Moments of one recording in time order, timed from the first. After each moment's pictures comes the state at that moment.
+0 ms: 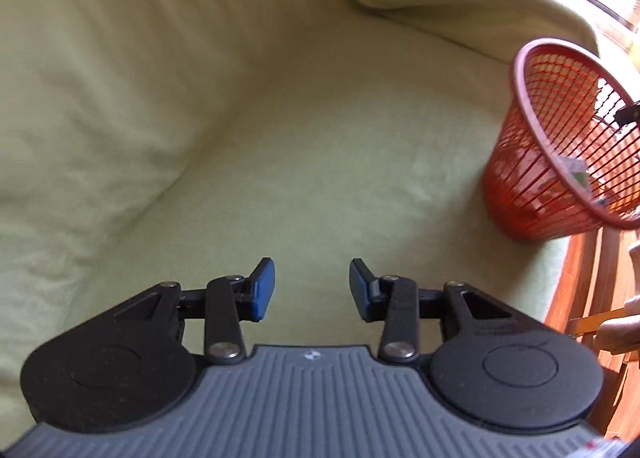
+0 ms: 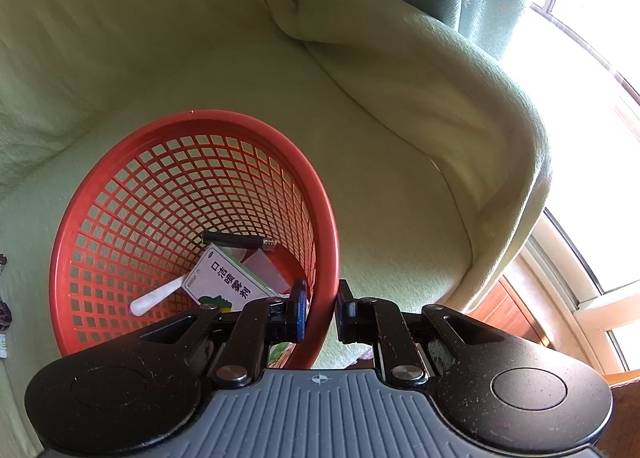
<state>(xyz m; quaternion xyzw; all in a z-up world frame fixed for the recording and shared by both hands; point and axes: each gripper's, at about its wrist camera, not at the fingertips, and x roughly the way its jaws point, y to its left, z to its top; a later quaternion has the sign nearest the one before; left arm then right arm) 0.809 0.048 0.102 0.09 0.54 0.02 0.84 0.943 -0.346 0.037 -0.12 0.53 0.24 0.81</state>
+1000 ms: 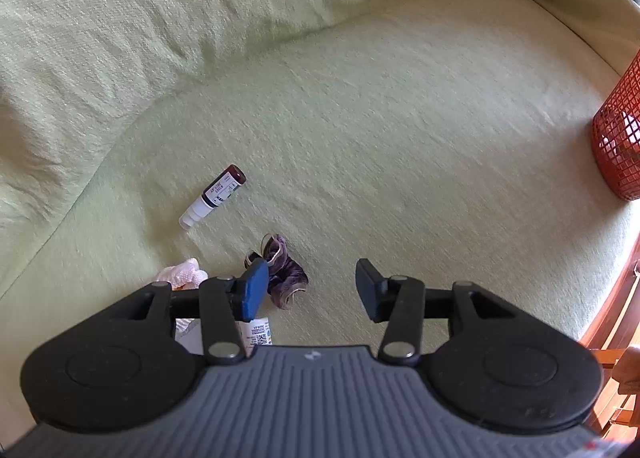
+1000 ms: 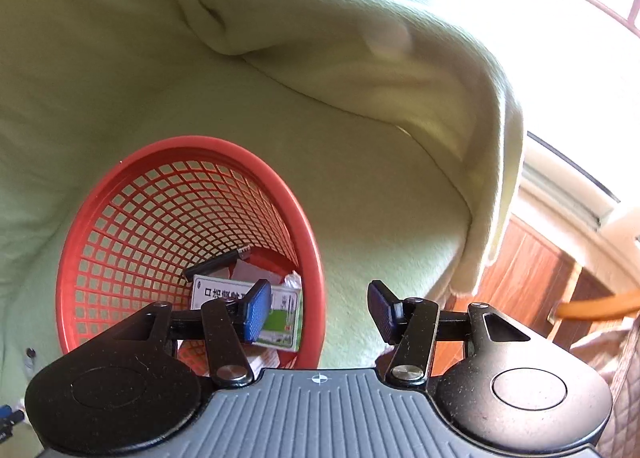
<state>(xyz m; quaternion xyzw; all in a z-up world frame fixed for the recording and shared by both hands) 0.697 0.147 0.068 -0.02 0.56 0.17 0.81 0.939 -0.384 0.035 0.05 0.57 0.15 0.81</state>
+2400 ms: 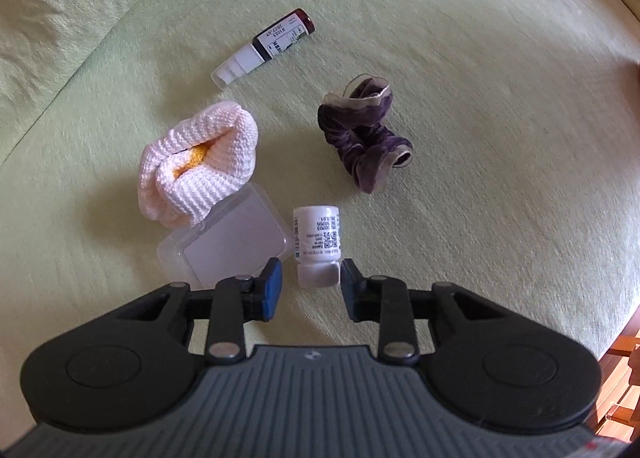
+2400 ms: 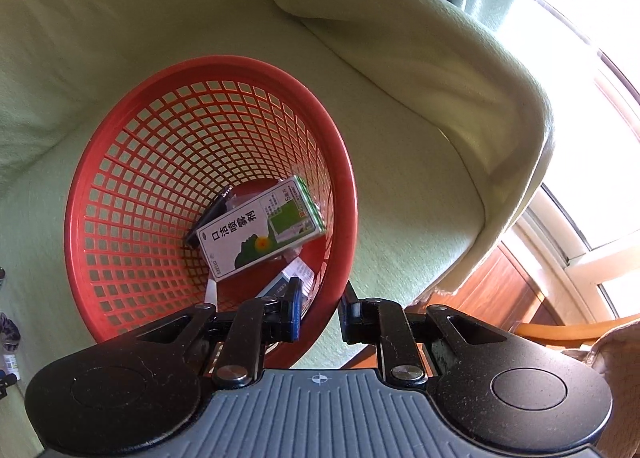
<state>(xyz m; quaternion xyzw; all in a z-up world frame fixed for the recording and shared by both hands) 0.629 0.206 -0.028 -0.08 0.61 0.19 0.76 0.887 -0.272 0.055 -0.14 0.56 0.19 0.80</state>
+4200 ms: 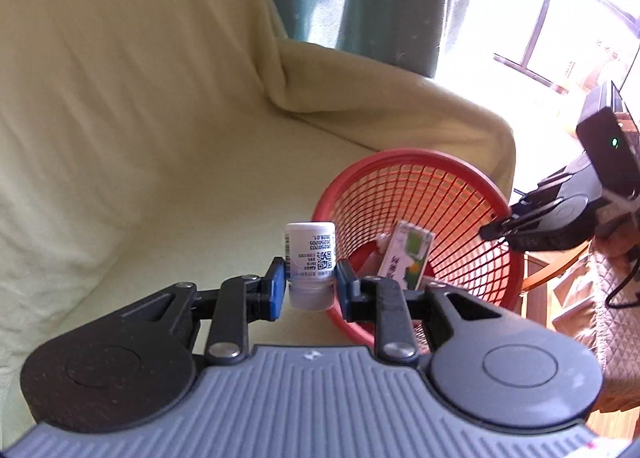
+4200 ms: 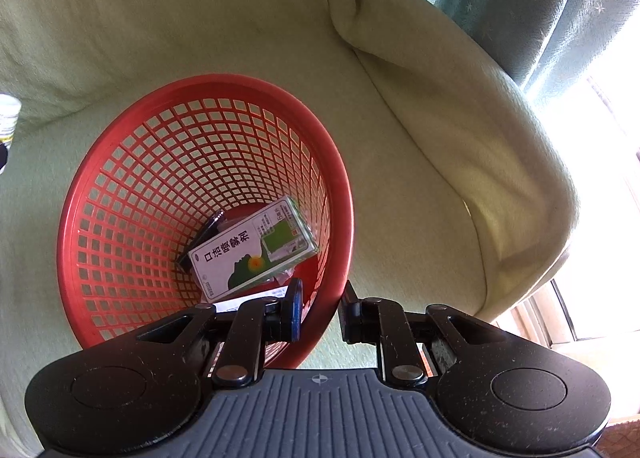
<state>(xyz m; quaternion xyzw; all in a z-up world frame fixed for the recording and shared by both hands) 0.883 -0.024 0.175 0.03 0.44 -0.11 0.89 0.915 -0.247 0.050 -0.22 0.52 0.25 0.79</state>
